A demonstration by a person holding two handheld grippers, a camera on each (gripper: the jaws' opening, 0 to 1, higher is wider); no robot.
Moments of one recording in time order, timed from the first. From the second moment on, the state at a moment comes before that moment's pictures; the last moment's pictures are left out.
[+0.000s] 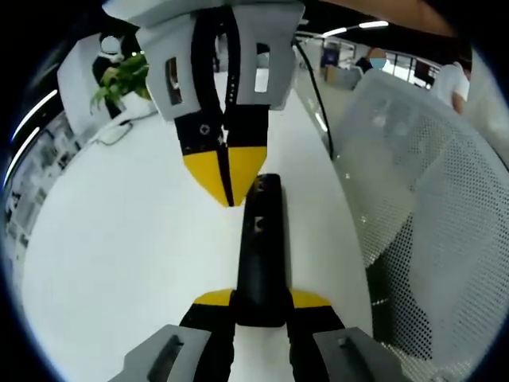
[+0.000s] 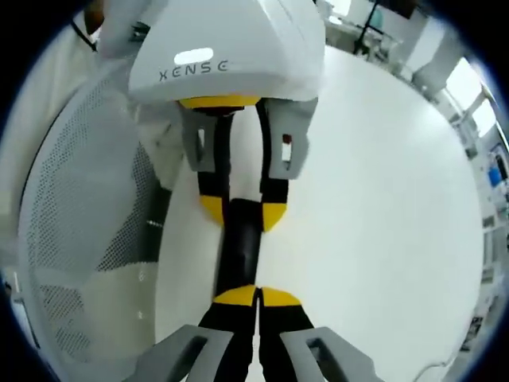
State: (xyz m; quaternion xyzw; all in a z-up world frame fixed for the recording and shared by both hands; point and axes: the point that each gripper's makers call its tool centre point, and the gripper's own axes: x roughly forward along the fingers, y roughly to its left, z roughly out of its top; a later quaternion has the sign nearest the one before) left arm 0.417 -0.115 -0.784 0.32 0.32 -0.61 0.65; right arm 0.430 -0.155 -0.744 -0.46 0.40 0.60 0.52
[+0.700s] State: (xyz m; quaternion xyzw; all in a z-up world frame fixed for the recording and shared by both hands) left arm 0.417 -0.115 -0.785 0.32 0.32 -0.61 0.65; right arm 0.420 -0.155 -0.747 -0.47 0.40 0.61 0.50
